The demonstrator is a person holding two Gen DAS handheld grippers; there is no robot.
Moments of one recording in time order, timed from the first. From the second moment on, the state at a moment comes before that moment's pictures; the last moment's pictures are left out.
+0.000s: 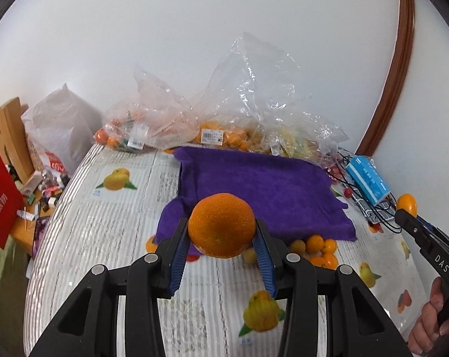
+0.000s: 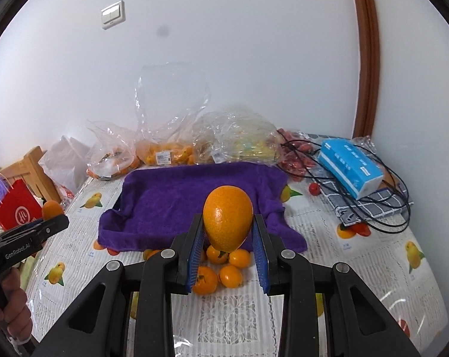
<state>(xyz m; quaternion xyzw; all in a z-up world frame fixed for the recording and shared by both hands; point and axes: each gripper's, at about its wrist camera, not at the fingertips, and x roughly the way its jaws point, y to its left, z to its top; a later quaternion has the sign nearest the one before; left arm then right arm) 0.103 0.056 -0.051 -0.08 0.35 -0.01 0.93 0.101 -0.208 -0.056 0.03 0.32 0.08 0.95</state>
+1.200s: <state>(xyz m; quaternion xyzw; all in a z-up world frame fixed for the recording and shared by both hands) 0.241 0.028 -0.160 -0.07 0.36 -0.01 0.93 0.249 -0.208 -0.160 0.06 0.38 0.11 0.92</state>
